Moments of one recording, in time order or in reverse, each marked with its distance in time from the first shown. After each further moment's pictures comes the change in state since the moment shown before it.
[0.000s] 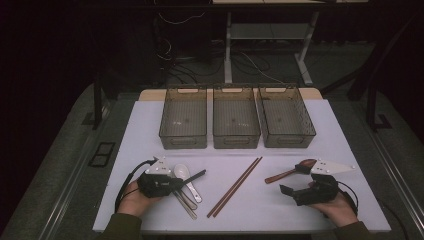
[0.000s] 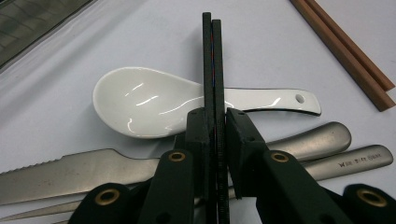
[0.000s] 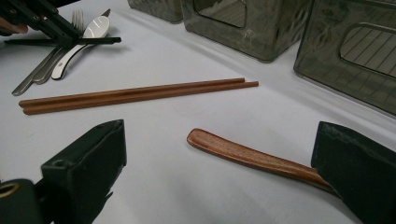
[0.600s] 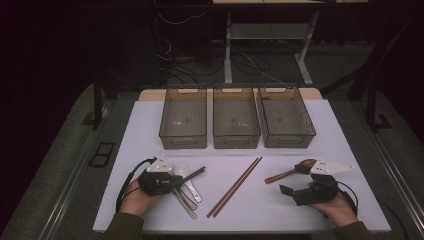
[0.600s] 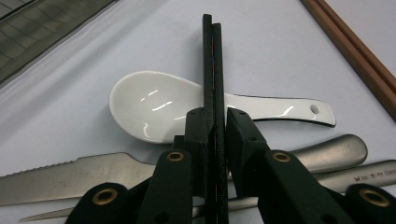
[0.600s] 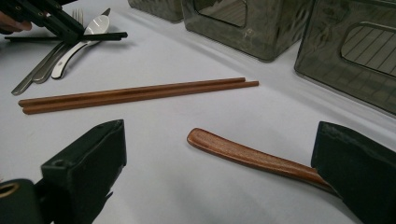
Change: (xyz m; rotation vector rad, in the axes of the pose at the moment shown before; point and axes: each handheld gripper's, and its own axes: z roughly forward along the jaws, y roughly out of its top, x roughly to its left) left arm 0.001 0.003 0.001 0.000 0.036 -0.019; right arm 0.000 0.000 0.000 0.002 0.001 -0.002
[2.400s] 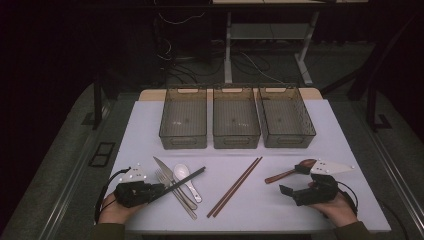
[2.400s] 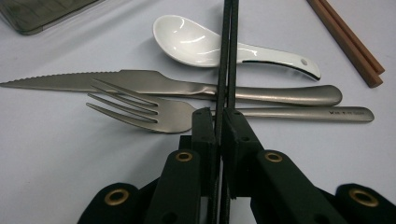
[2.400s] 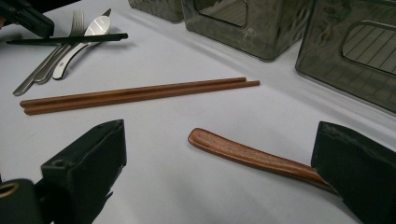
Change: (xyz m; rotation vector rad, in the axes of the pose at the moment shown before) left arm -0.001 -0.044 -0.044 -0.069 0.045 -0.123; right arm 0.000 0.000 0.000 -0.002 0.004 0.001
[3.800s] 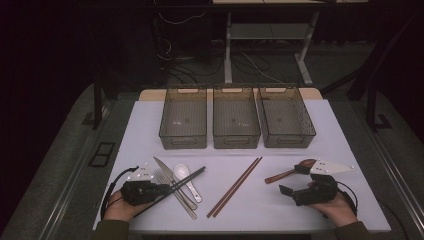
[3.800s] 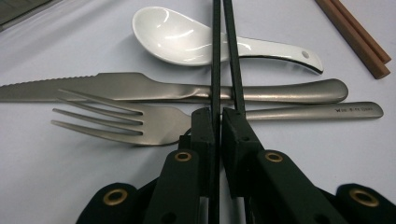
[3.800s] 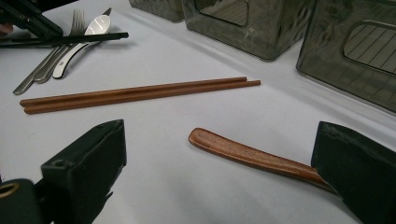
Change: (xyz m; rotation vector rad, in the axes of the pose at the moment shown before) left arm 0.002 0.004 0.017 0.037 -0.047 0.038; right arm 0.000 0.000 0.001 0.002 0.001 -0.004
